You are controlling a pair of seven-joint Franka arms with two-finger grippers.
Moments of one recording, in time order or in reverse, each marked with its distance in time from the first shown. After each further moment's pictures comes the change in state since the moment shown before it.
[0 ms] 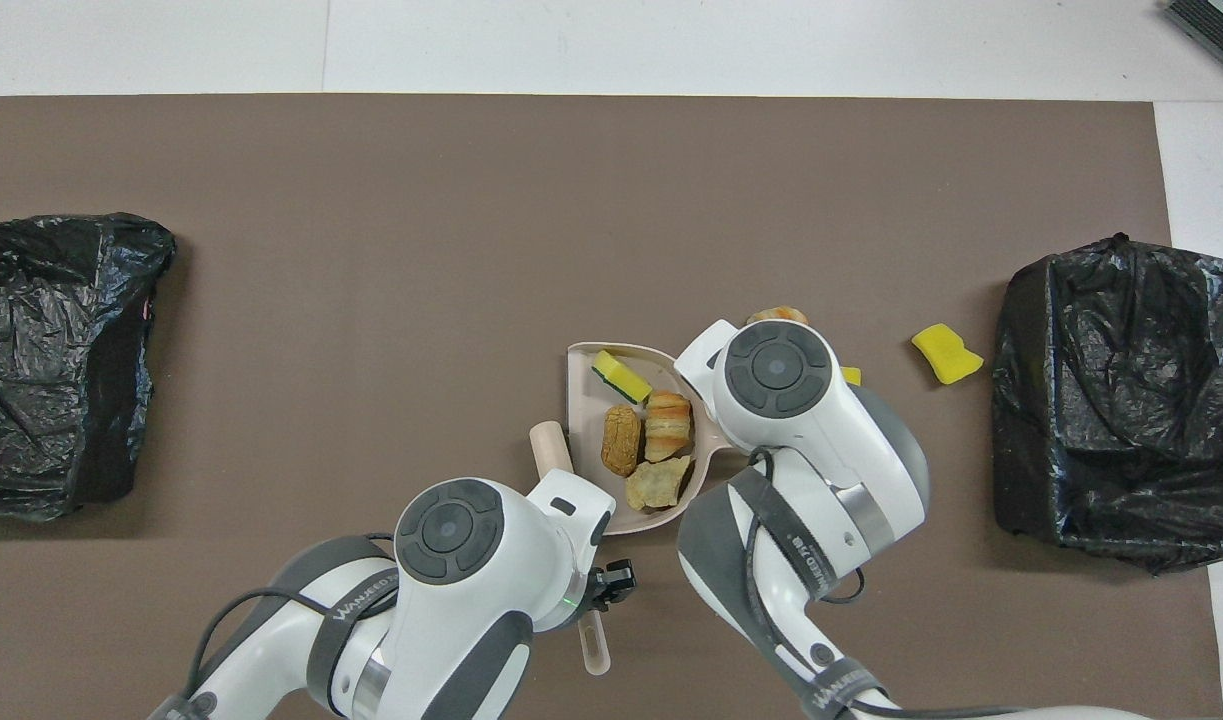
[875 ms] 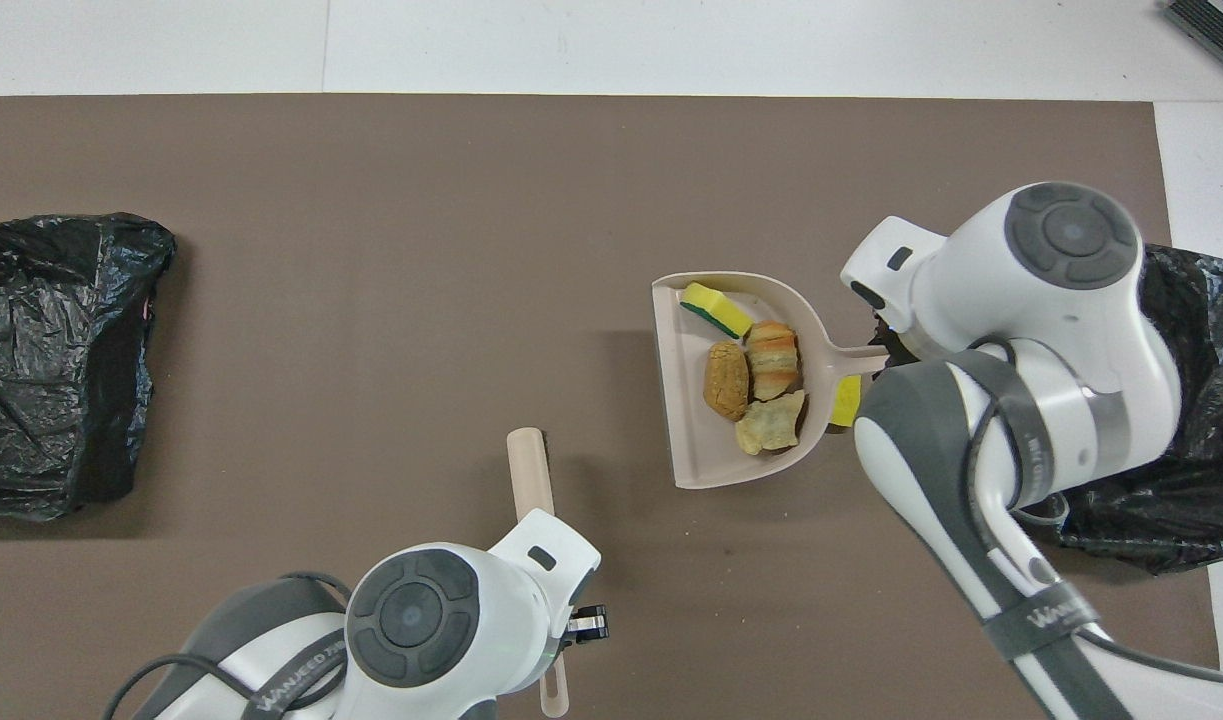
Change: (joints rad) left arm -0.008 -0.143 -0.035 -0.061 0.118 -0.061 0.001; right arm -0.255 -0.041 -0.008 0.159 0.028 -0.113 -0.398
